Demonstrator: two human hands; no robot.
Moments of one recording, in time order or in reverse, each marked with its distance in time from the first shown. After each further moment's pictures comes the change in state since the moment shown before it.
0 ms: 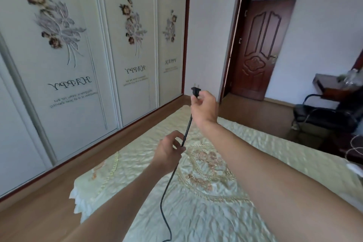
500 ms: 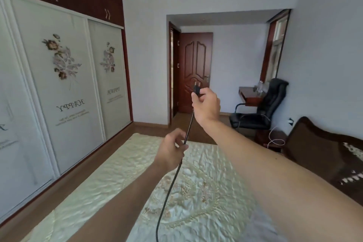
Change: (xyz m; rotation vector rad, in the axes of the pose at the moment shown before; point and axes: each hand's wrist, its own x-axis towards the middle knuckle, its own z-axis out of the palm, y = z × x) left_hand 0.018 0.181 0.085 -0.118 -0.208 0.291; right_hand 0.047 -0.040 -0.214 -0.105 0.378 -0.071
